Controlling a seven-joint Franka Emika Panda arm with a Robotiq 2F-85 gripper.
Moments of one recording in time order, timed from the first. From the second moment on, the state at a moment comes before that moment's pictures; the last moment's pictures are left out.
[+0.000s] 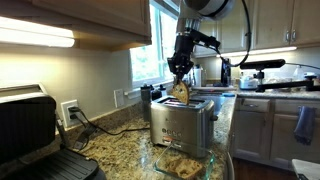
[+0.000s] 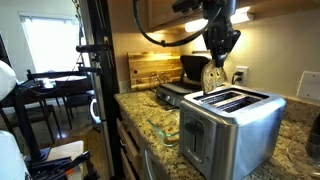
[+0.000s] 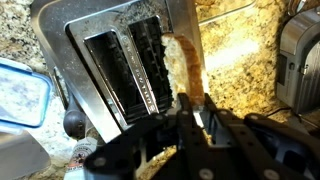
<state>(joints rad) -0.10 -0.19 -0.11 -2.13 0.12 2.16 0.04</state>
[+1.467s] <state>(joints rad) -0.10 -0.08 -0.12 -2.04 0.09 2.16 0.10</state>
